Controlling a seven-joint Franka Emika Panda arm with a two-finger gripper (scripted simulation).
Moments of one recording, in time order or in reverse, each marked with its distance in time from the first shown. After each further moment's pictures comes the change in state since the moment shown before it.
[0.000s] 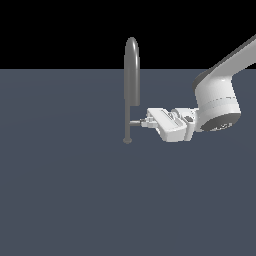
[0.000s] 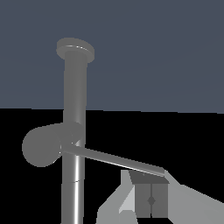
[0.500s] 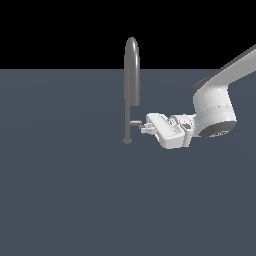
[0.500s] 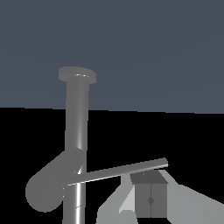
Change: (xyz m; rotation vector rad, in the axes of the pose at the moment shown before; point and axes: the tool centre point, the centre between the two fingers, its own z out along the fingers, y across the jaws) arm 0.025 -0.001 -0.001 -0.003 -0.003 -0.007
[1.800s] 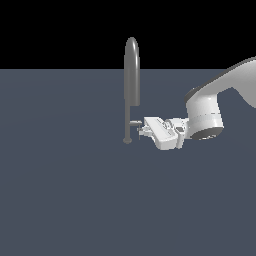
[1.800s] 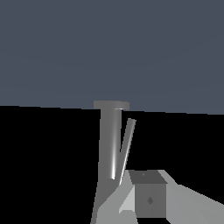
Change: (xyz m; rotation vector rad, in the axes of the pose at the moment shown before) arm 0.030 -0.034 -0.001 -0.013 -0.008 -0.011
